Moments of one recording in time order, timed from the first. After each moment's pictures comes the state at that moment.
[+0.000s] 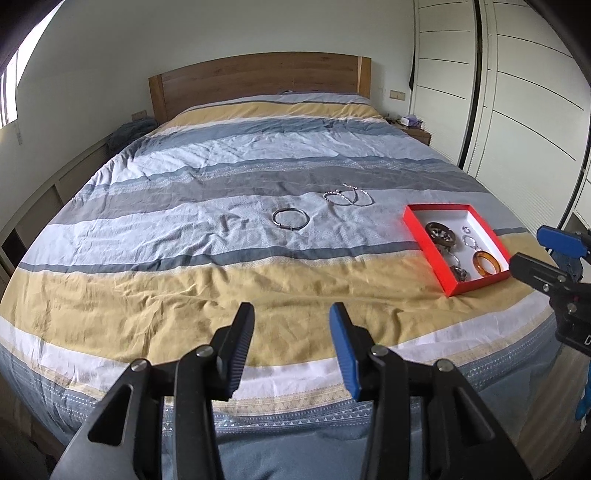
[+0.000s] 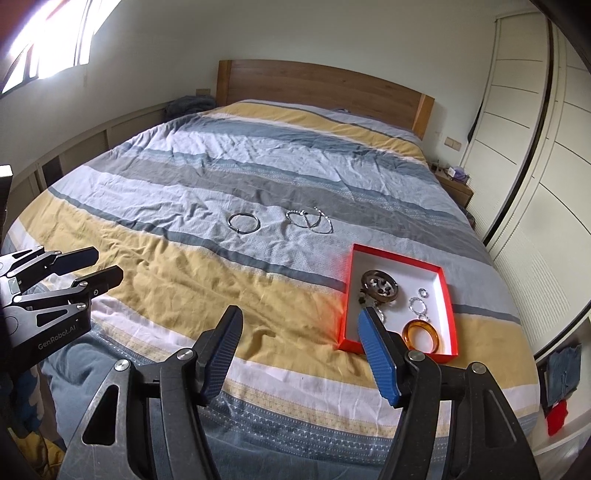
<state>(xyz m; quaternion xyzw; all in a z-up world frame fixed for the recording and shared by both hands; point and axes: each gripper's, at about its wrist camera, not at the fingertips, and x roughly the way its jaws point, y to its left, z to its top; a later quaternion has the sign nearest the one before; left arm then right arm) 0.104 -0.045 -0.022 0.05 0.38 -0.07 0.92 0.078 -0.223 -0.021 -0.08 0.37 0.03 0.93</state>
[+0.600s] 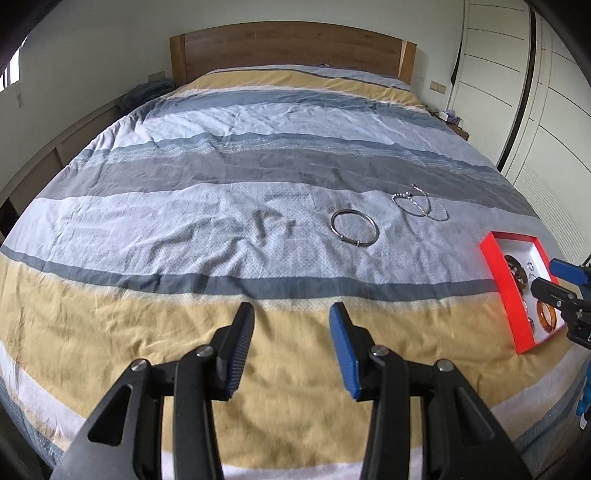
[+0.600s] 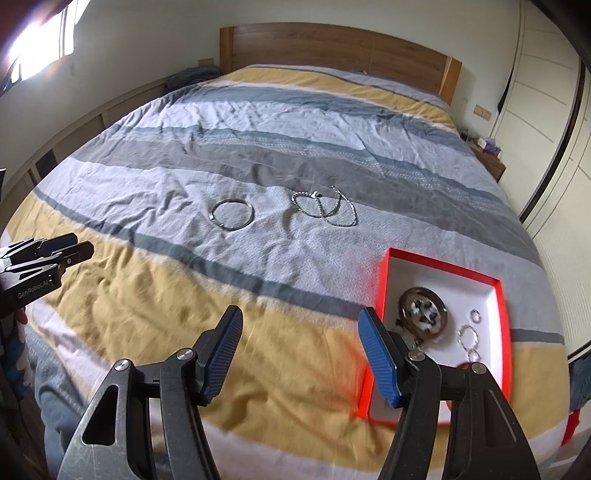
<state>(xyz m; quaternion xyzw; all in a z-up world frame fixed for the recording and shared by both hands) 0.259 0.008 -0.076 0.01 0.43 -0.04 0.90 0.236 -0.232 -0.087 -0.05 0.44 0.06 0.90</state>
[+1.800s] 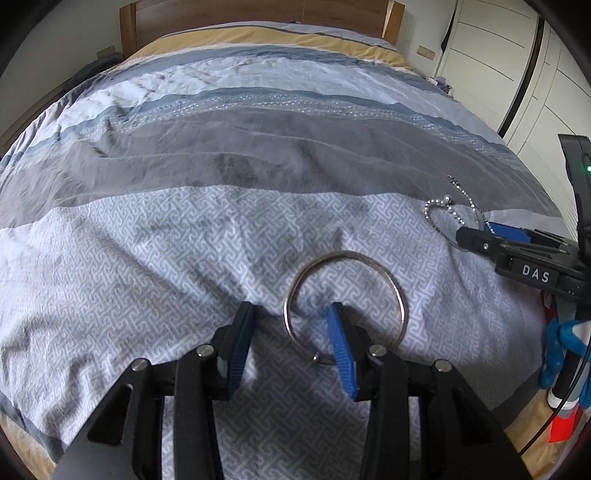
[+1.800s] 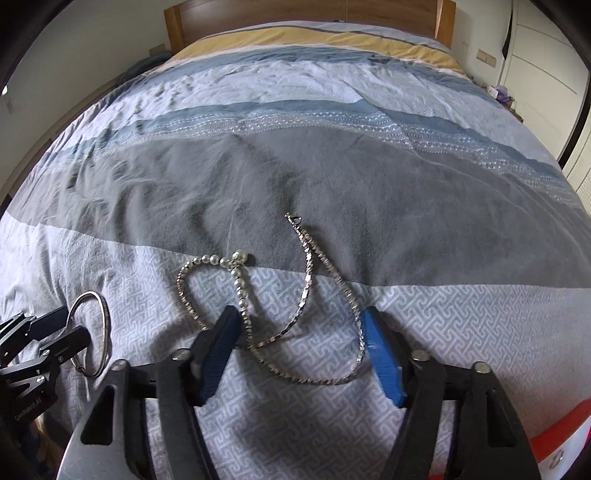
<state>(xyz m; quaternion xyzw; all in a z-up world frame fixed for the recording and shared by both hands) 0.437 -0.052 -0.183 0.01 0.48 -0.10 0.87 0.486 -0.260 -0.217 0.02 0.50 0.04 0.87</state>
